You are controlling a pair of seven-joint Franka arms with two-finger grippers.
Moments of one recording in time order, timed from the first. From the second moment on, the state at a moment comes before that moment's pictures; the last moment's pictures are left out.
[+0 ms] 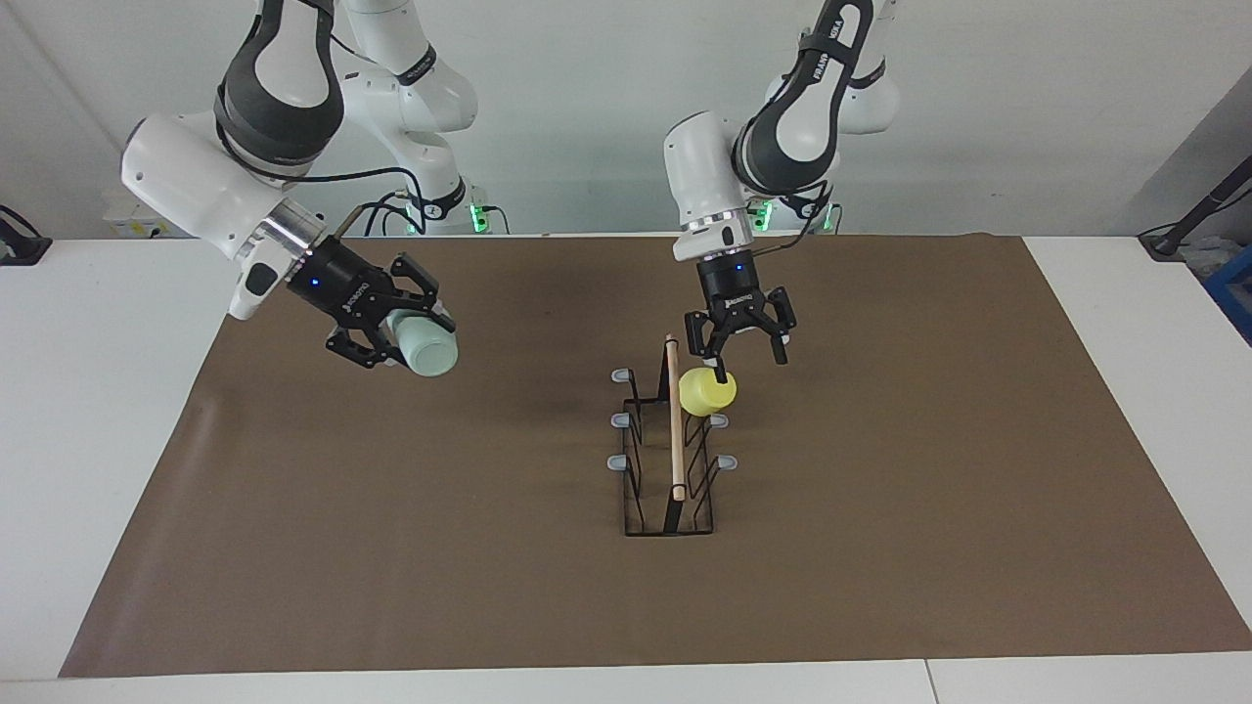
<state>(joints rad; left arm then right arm) -0.19 0.03 -0.39 -2.11 1.11 2.45 -1.61 -0.05 0.01 0.06 -1.94 1.01 2.09 -0.79</state>
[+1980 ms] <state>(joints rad) -0.16 -0.06 0.16 -1.65 -0.01 1.61 0.31 0.37 0.07 0.07 -2.14 2.29 2.52 -2.36</state>
